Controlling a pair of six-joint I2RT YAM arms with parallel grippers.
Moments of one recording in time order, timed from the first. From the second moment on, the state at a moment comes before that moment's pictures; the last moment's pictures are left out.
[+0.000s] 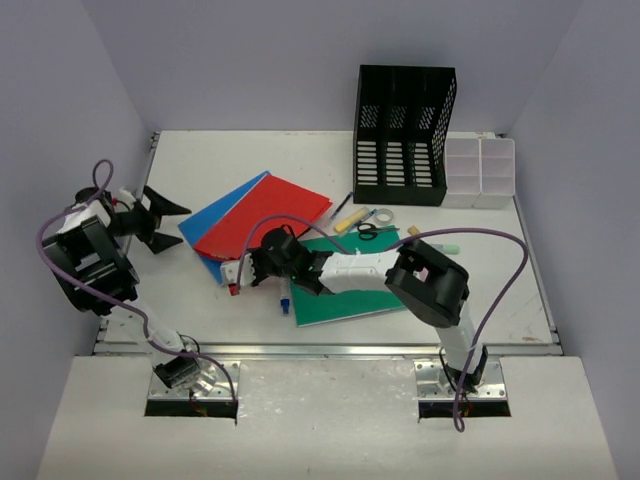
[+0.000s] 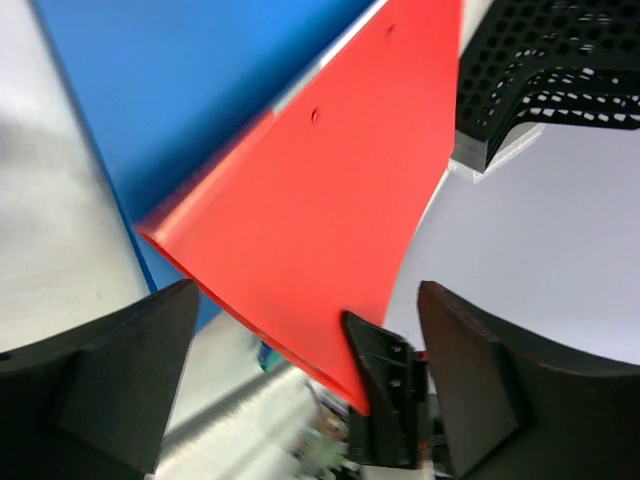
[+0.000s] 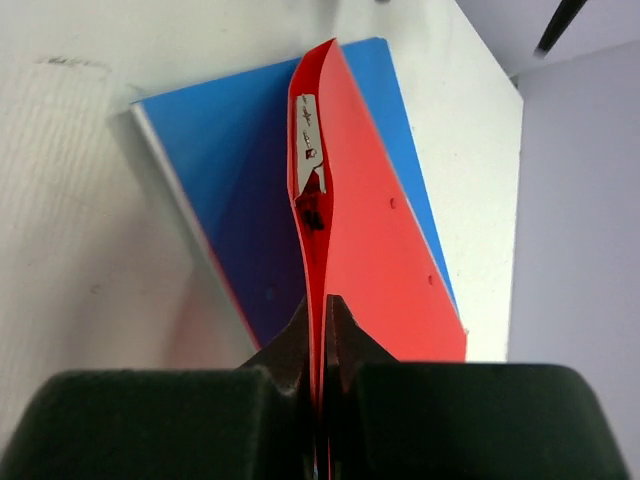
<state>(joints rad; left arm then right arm) 0.64 1.84 1.21 -0.77 0.94 -0.32 1.07 2.06 1.23 0.39 -0.05 -1.03</state>
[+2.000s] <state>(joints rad) 0.73 1.28 1.16 -1.33 1.45 1.27 0.60 1.80 1.79 -0.11 -0.79 0.05</state>
